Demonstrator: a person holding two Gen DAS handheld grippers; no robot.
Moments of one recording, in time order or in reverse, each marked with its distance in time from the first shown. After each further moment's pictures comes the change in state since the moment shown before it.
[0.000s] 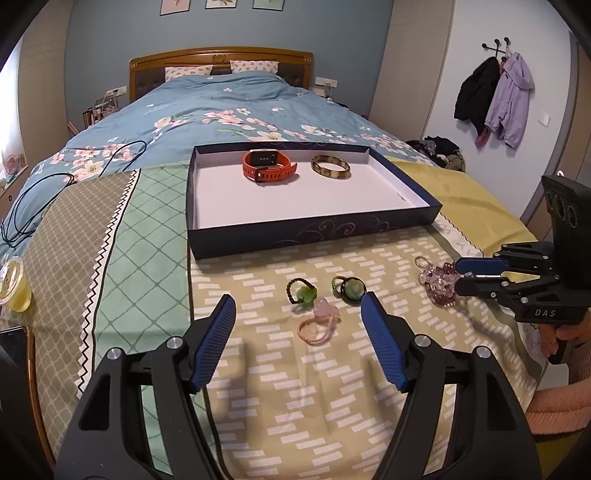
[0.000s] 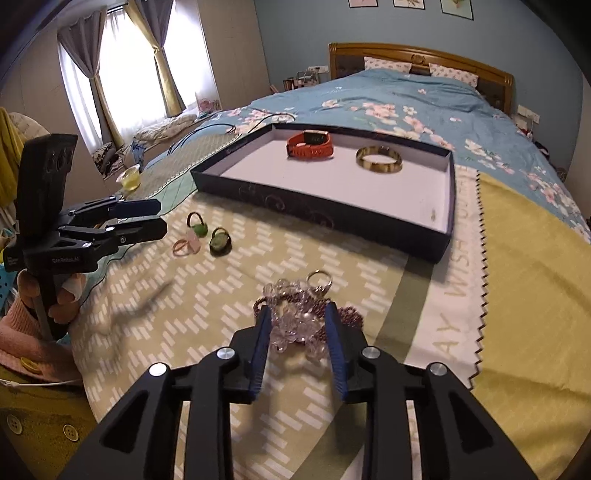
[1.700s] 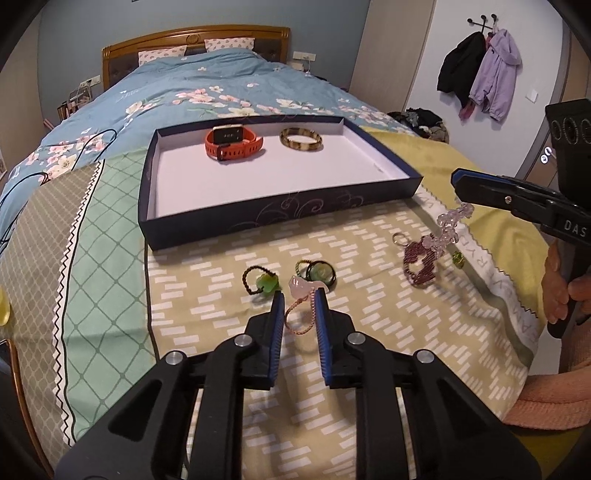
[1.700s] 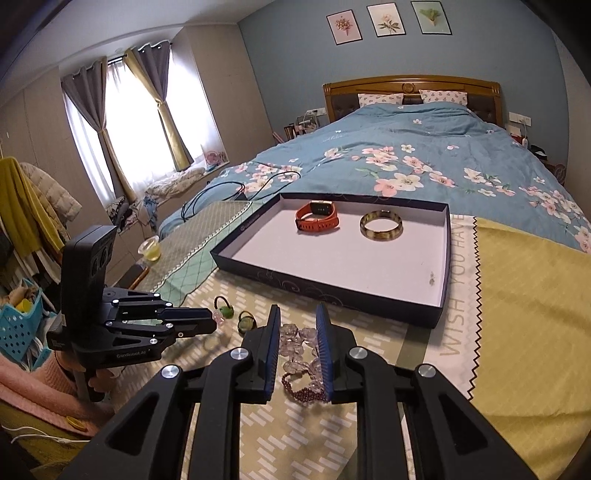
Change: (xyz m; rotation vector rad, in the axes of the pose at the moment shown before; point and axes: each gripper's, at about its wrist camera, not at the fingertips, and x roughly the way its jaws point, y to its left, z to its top) left arm 0.021 -0.019 0.007 0.046 0.103 -0.072; right arm -0.036 -0.007 0.036 0.088 -0.196 0.071
